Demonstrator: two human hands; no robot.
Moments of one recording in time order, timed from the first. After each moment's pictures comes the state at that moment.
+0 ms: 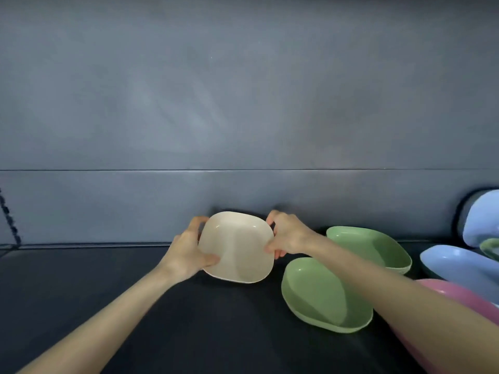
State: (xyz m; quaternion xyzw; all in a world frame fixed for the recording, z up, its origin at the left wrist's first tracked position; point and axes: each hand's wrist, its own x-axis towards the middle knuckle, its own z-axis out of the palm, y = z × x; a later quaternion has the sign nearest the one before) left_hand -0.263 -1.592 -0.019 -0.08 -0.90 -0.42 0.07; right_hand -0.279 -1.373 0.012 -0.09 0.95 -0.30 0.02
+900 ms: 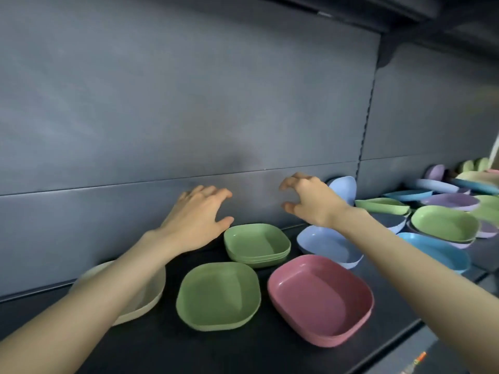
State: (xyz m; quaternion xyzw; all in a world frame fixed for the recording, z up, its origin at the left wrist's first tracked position) left_hand -0.248 -1.416 0.063 -0.40 -0.88 -0.12 0.22; right_hand -0.174 -1.201 0.082 0.07 0.97 -0.04 -0.21
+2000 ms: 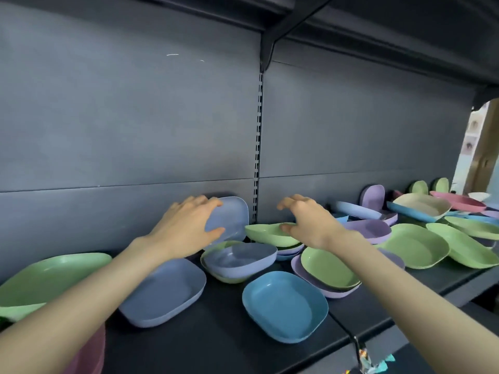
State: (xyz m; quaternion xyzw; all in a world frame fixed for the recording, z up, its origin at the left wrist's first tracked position) left_hand -0.182 -1.070 0.064 -0.38 -0.90 -0.09 0.21; right_hand -0.097 -0.849 0.071 0.08 0.98 -0.04 -0.19
